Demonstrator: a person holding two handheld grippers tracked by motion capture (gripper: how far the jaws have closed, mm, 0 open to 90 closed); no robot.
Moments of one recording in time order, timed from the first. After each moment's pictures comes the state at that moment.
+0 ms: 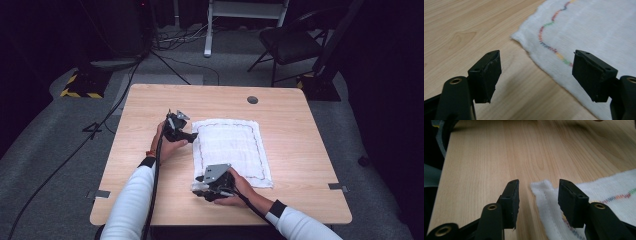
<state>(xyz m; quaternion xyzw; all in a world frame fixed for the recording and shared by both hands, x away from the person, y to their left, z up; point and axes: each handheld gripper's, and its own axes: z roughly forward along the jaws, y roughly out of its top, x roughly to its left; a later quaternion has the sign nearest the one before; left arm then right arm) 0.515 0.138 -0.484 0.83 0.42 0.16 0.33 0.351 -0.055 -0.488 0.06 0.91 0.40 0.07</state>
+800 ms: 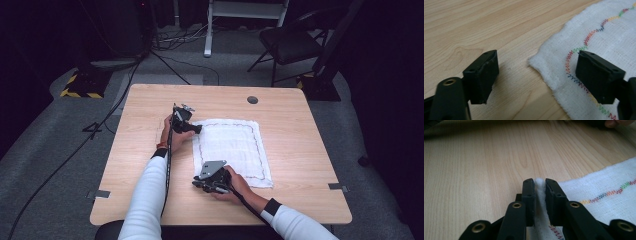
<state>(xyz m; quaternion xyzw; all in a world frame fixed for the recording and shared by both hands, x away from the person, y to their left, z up) 0.553 0.121 -0.499 0.81 0.45 0.16 0.33 0.364 -0.050 -0.496 0.10 0.91 0.38 0.09</state>
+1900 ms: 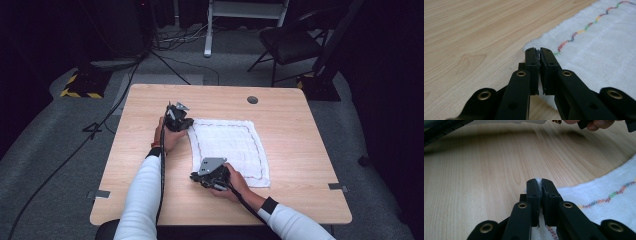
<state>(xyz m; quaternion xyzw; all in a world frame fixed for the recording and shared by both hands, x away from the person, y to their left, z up) 0.547 0.144 -0.481 0.82 0.41 0.14 0.37 0.367 -0.044 -0.483 0.10 0.90 0.41 0.10</state>
